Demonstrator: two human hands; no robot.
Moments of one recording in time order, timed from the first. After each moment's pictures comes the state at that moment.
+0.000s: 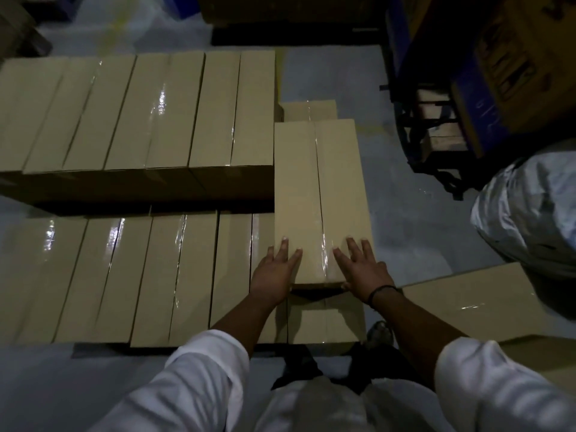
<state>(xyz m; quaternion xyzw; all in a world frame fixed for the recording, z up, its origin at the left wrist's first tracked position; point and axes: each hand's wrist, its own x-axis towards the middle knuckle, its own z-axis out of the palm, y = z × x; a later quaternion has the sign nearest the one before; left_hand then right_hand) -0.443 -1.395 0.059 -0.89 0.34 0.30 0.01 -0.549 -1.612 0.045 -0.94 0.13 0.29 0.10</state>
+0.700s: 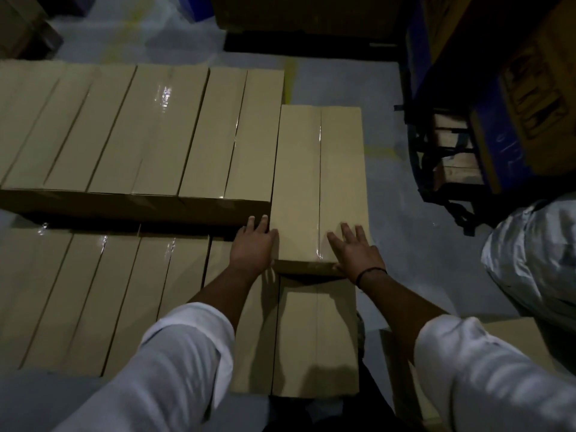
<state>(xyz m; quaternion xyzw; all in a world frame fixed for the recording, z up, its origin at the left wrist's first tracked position) -0.274 -1.461 0.064 -0.92 0.31 0.21 0.08 -0.387 -1.695 0.034 -0.96 0.11 0.26 0.09</state>
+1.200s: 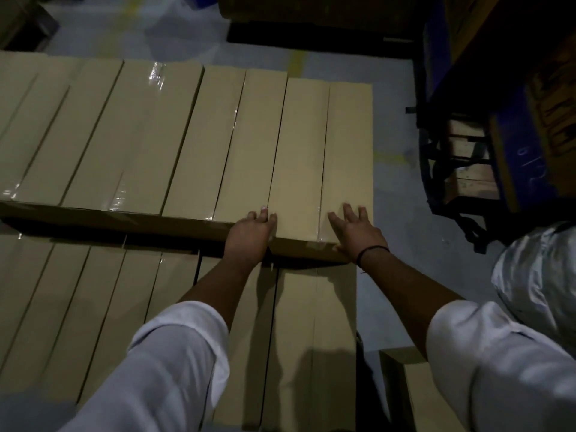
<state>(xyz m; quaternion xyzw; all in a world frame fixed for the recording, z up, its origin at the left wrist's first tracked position) -0.184 -1.505 0.039 -0.93 0.31 0.17 0.08 -0.266 -1.755 0.021 -0.95 0.10 0.27 0.08</state>
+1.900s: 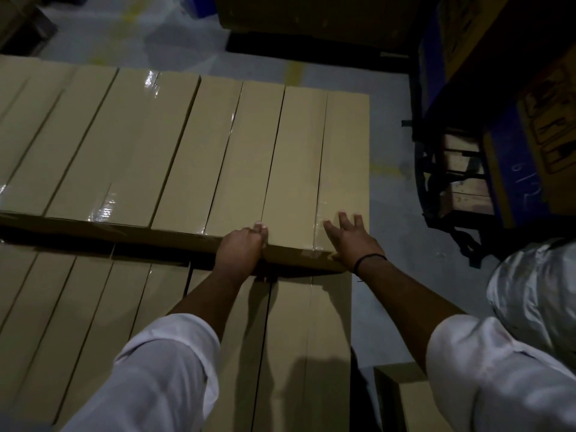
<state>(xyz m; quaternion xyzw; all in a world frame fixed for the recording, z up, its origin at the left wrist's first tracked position) -0.174 -1.507 0.033 -0.94 0.30 0.13 0.06 -0.243 -1.769 0.011 -0.96 0.08 0.27 0.08</state>
